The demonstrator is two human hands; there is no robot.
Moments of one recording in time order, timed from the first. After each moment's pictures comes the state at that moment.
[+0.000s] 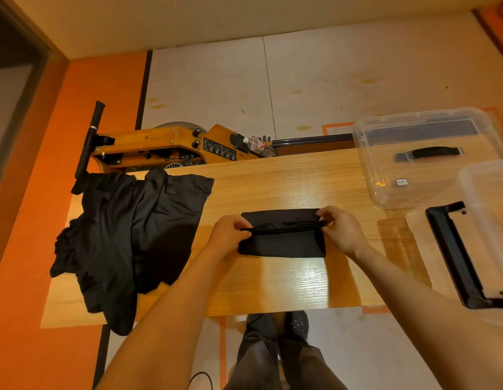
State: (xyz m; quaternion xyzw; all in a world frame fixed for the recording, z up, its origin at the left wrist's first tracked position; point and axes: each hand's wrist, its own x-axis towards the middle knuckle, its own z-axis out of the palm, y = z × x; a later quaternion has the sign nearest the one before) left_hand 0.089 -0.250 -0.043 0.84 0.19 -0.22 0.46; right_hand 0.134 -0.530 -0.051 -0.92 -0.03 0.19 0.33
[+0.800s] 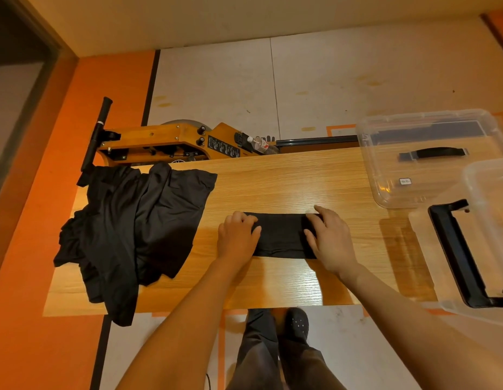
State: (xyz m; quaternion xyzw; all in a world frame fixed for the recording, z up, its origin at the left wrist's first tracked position) left_hand 0.064 -0.281 -0.053 0.98 0.09 -0.10 0.16; right_hand 0.093 -0.510 -0.071 -0.97 -0.17 0.04 0.18
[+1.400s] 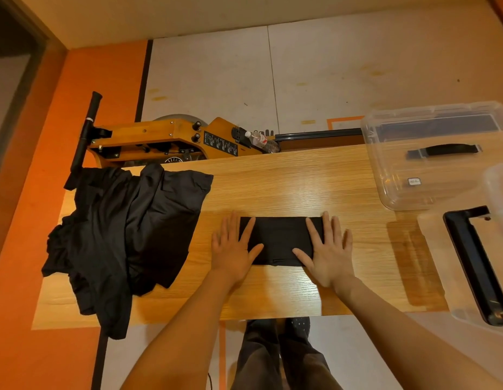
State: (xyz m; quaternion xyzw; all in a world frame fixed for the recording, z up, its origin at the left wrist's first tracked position) left_hand 0.048 -0.264 -0.100 0.97 0.06 -0.22 0.08; right_hand 0.078 -0.503 -0.107 -0.97 -0.10 0.20 0.06
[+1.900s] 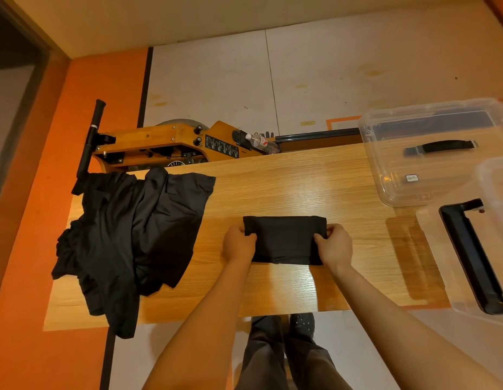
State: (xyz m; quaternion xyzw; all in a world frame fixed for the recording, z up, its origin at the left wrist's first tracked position) left_hand 0.074 -0.287 -0.079 0.82 0.40 -0.15 0.39; right_hand 0.094 -0.487 -0.082 -0.87 0.22 0.15 0.41
